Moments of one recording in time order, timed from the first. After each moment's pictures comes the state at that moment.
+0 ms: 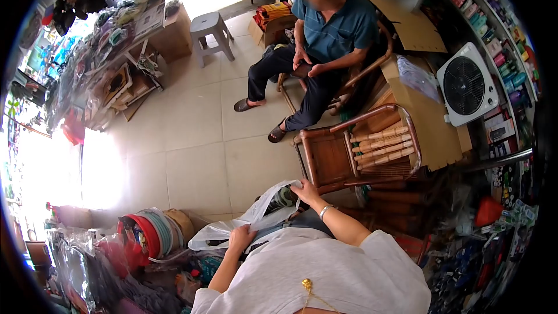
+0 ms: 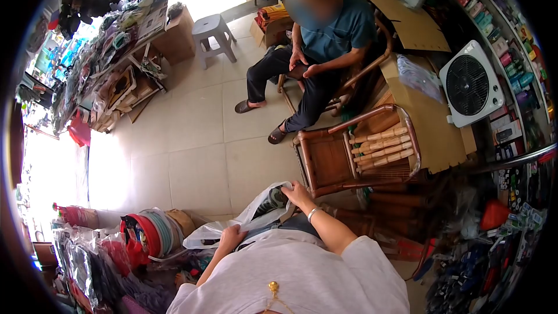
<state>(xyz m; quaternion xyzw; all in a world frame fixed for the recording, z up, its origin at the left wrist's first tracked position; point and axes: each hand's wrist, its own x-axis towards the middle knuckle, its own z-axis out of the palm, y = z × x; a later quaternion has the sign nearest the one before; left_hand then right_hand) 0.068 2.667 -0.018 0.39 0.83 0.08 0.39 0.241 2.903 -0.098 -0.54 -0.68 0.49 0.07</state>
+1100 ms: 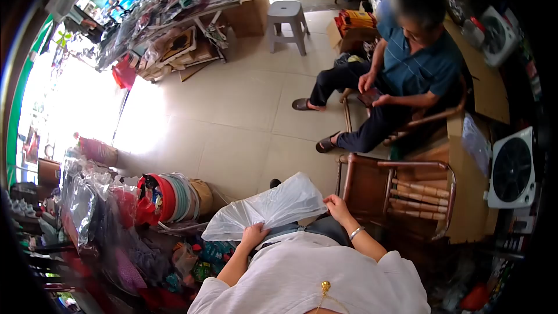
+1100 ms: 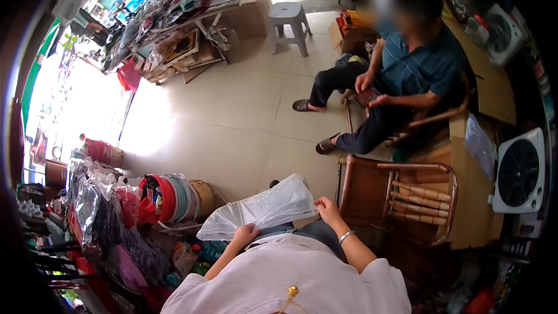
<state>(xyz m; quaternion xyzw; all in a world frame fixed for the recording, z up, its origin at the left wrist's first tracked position) 0.050 2.678 -0.043 0.25 0.88 0.09 0.40 0.211 2.964 -0.102 -0.37 -0.65 0.67 0.02</state>
